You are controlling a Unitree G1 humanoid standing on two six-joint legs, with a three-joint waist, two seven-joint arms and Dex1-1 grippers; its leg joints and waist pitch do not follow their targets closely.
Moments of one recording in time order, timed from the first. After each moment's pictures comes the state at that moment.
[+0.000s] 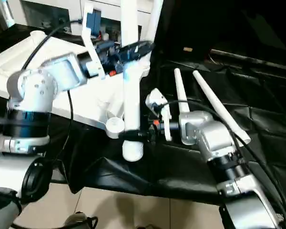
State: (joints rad) left arm -0.99 0.16 0.12 0.26 -0.66 0.88 -0.66; right arm -0.59 -0.40 0.25 0.26 0.40 0.60 1.15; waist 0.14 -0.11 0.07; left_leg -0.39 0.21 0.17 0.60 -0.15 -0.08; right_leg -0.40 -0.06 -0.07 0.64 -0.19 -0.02
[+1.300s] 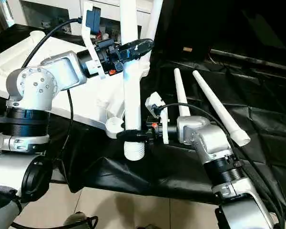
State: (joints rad) left arm -0.99 0.16 0.12 0.27 -0.66 0.89 -0.66; right arm -0.58 -0.36 0.23 0.28 0.43 0.62 1.16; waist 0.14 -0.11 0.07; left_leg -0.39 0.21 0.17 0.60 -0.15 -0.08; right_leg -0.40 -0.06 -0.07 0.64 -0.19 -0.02
